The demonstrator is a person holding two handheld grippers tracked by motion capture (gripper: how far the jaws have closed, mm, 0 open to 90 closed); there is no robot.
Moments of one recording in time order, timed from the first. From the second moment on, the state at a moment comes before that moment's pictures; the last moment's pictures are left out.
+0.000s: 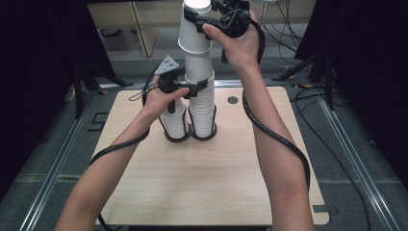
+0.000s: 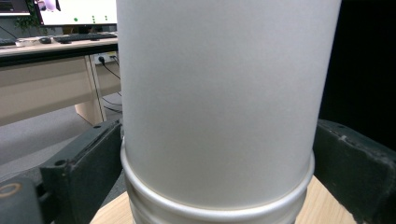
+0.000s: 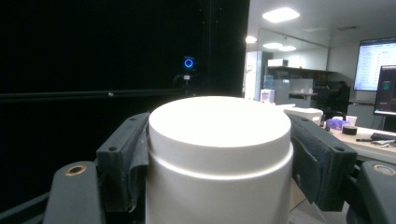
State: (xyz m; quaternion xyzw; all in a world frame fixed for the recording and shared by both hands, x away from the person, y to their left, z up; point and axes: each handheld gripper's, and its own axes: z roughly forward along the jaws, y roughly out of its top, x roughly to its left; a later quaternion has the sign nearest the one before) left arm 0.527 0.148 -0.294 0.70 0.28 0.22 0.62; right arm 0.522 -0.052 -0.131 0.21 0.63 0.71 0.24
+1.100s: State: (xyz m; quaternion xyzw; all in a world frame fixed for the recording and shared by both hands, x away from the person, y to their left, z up) left arm 0.521 0.158 -0.291 0.70 0.27 0.24 0.61; right arm 0.504 -0.063 -0.115 0.19 0.61 0.72 0.26
